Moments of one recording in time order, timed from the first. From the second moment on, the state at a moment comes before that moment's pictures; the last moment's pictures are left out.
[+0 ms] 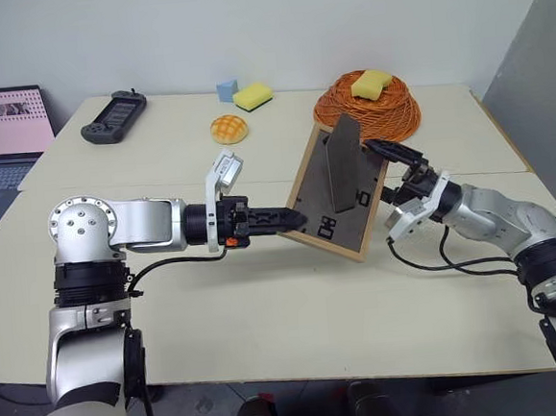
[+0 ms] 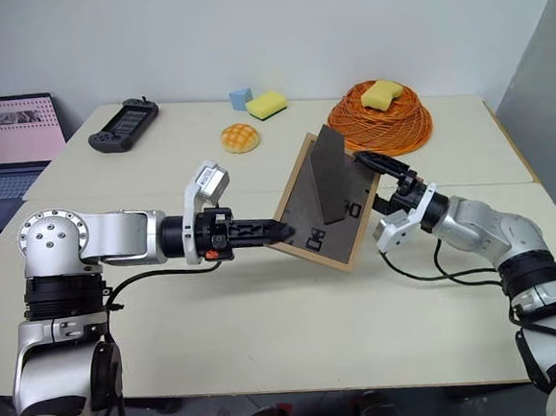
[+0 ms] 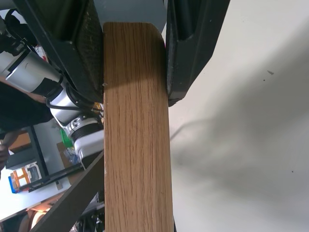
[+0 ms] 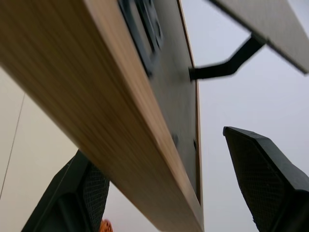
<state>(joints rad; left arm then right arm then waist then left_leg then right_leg) -0.85 0.62 0.12 0.23 -1.71 1.58 -0.10 -0.79 -0.72 0.28 0.58 -0.85 -1.04 -0.25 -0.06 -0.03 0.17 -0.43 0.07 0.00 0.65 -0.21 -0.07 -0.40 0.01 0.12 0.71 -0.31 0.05</state>
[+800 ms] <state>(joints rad) -0.83 0.72 -0.03 0.20 -1.96 1.42 -0.01 -0.81 -0.77 0.30 0.60 -0.98 -1.08 -0.44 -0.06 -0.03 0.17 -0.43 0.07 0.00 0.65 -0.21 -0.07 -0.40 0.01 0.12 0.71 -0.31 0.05</state>
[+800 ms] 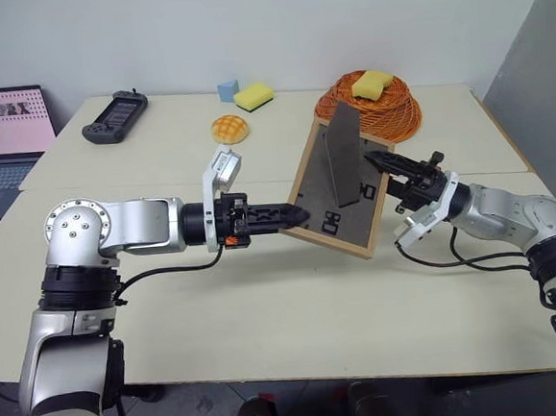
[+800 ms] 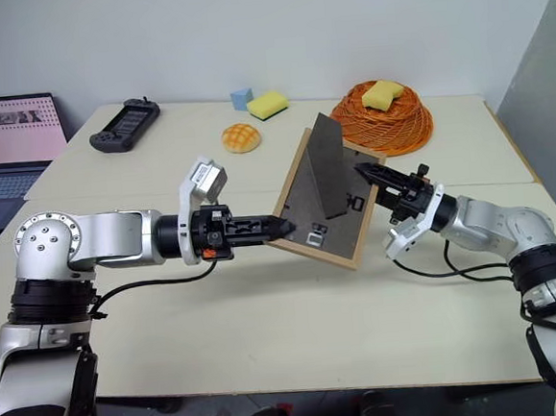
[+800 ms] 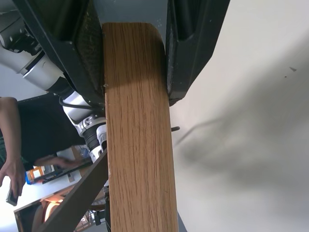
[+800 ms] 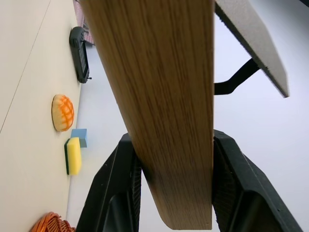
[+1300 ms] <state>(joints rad) -0.83 0.72 -0.04 0.17 -1.96 1.37 0.03 -0.80 -0.77 0.34 0.61 -1.00 -1.07 -0.44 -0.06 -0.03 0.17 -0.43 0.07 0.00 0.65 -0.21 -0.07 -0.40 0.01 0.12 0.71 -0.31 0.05</state>
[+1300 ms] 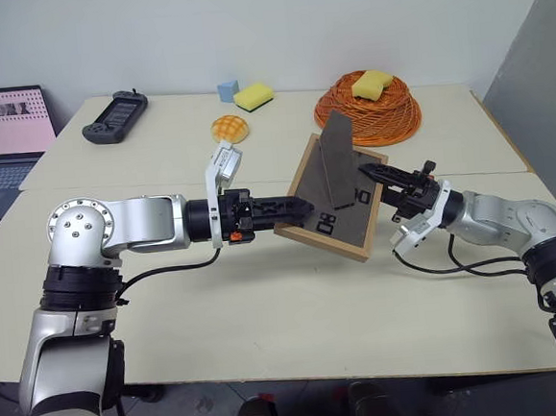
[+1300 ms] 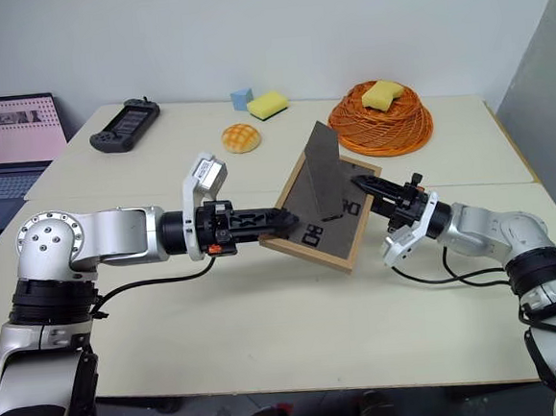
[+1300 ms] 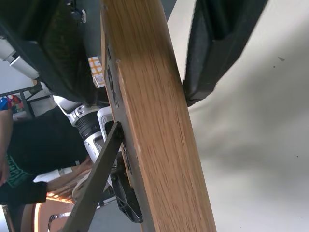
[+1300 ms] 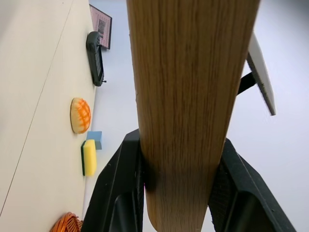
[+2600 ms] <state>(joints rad) -0.45 0.78 0.37 -0.46 -1.34 0.87 -0.34 -0.80 -0.39 0.25 0.40 0.36 0.05 0.87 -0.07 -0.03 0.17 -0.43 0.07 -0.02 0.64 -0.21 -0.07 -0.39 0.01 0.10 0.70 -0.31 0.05</state>
